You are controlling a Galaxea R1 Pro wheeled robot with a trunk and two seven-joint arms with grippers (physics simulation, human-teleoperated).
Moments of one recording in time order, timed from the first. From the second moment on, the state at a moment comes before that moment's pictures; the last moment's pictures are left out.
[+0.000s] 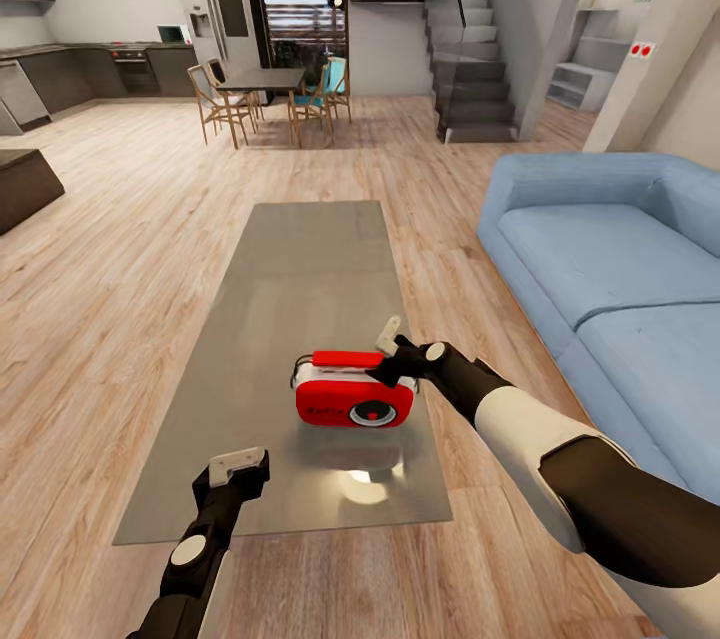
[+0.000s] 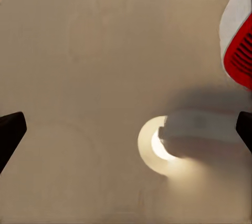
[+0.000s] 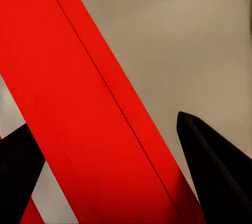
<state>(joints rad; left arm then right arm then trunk) -0.20 -0.17 0.12 -1.28 -0.06 0.15 0.10 -1.17 0.13 0.39 -0.25 0.41 0.01 0.48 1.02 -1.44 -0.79</state>
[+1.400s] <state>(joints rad) -0.20 -0.17 0.12 -1.25 -0.06 0.14 0.10 -1.17 0.13 0.39 -0.25 0.36 0.00 0.50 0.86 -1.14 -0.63</state>
